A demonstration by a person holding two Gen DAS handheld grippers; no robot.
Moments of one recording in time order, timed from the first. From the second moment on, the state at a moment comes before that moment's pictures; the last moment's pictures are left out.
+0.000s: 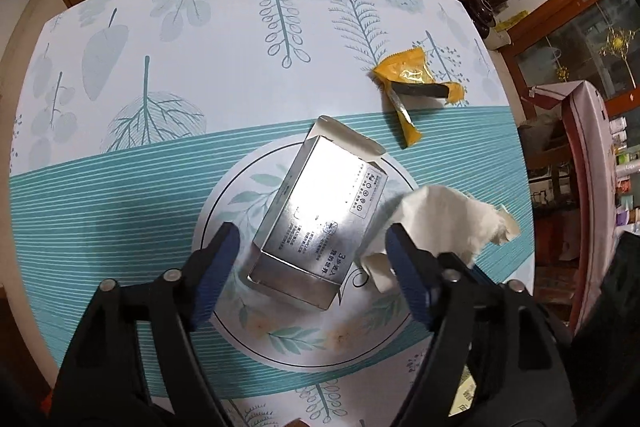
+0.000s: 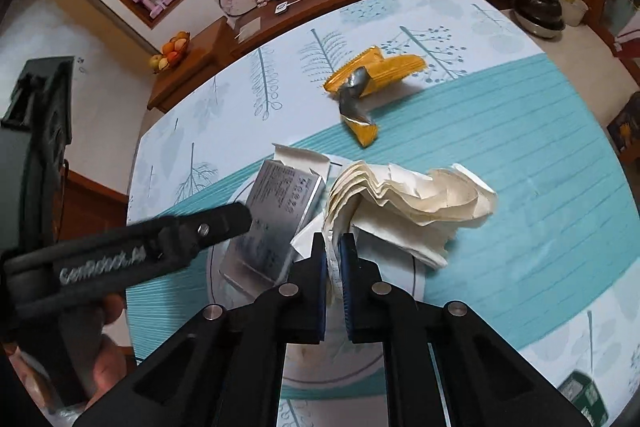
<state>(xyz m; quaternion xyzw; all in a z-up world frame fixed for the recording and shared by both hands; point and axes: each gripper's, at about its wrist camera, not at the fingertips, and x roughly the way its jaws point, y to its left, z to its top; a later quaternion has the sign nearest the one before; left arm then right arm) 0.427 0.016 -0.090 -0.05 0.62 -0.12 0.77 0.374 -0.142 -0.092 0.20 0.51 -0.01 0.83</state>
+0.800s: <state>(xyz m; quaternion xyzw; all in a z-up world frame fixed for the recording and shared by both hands) 0.453 -0.009 -0.141 0.09 0.65 -0.16 0.74 0.338 -0.169 -0.090 0.24 0.50 -0.06 0.83</state>
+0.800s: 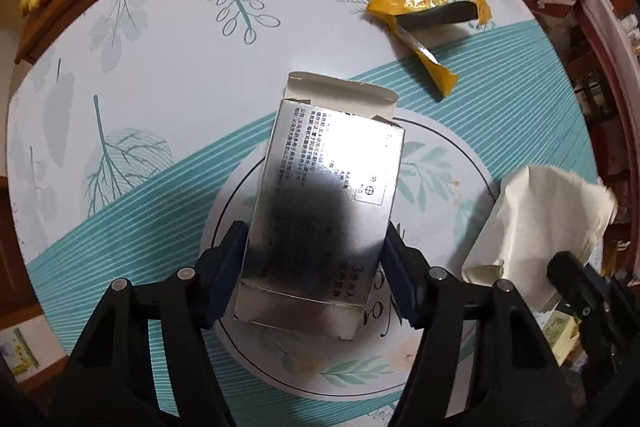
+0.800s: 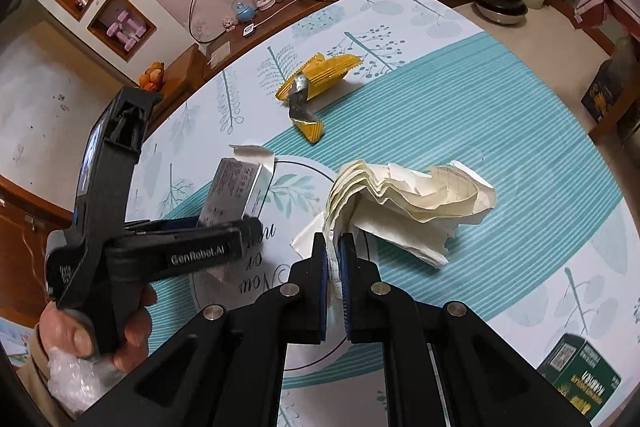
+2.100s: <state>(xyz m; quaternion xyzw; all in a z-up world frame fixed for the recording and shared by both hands) -0.007 0.015 0.013 -0.01 0.57 -0.09 0.82 -0.048 -0.154 0.039 0.17 0.43 0.15 0.87</state>
